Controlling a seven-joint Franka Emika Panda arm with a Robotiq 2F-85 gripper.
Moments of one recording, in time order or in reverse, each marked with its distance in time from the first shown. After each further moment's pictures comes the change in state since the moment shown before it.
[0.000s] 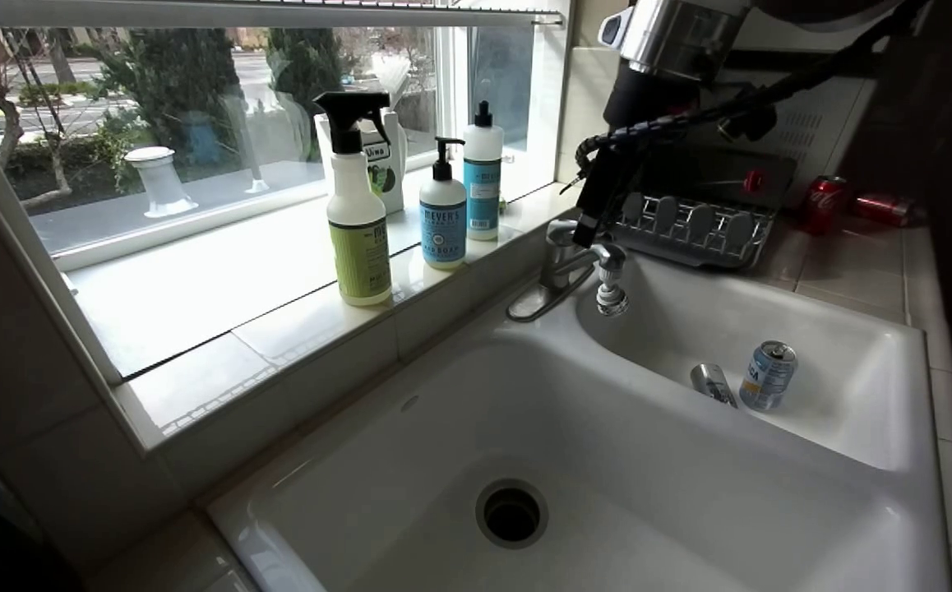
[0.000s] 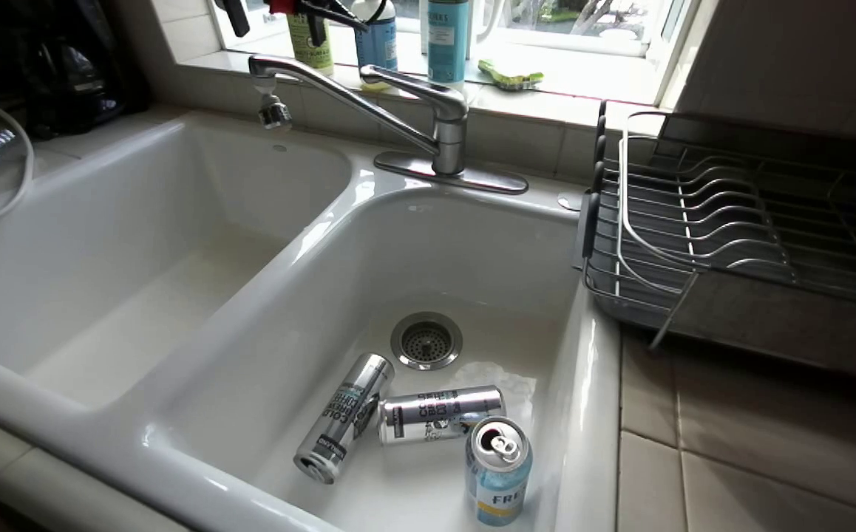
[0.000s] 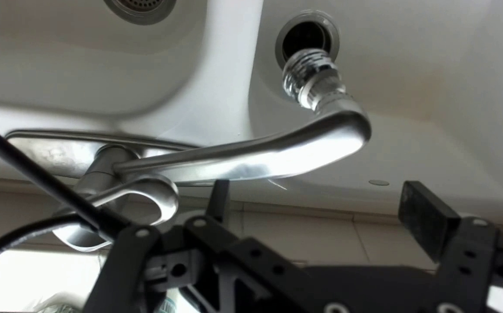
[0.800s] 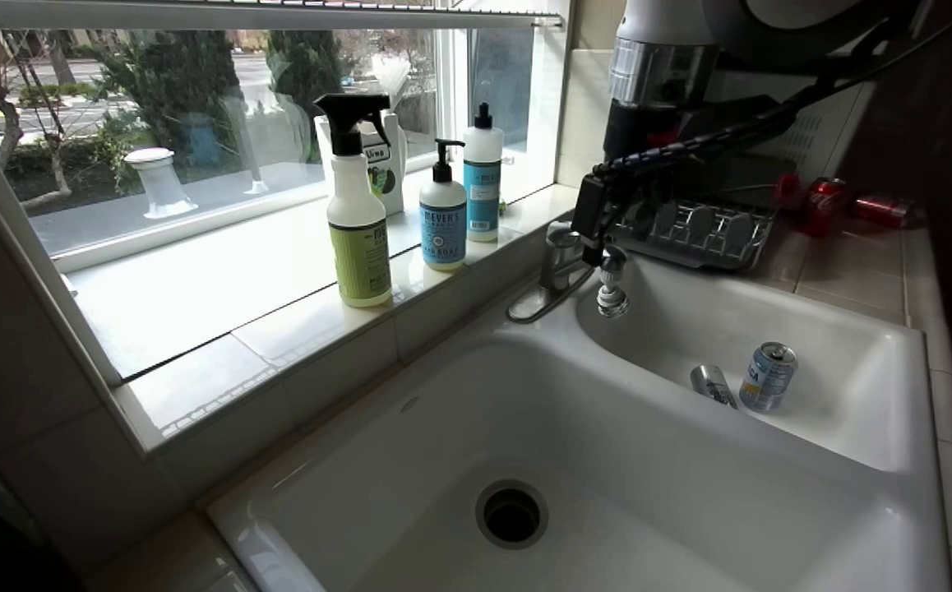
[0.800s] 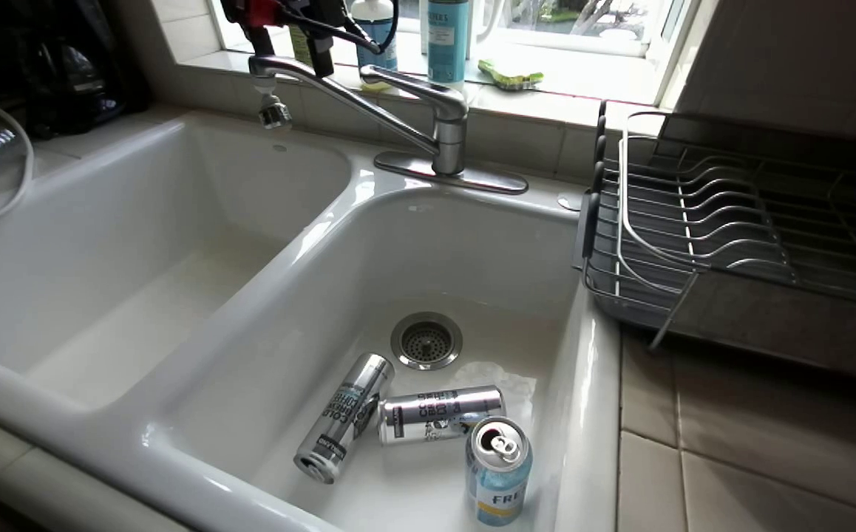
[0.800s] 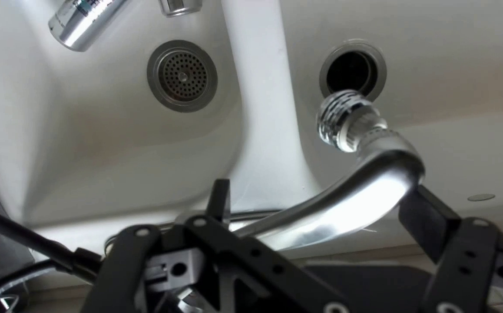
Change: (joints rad) arm -0.031 0.058 0.040 0.049 -0.149 -0.147 0.419
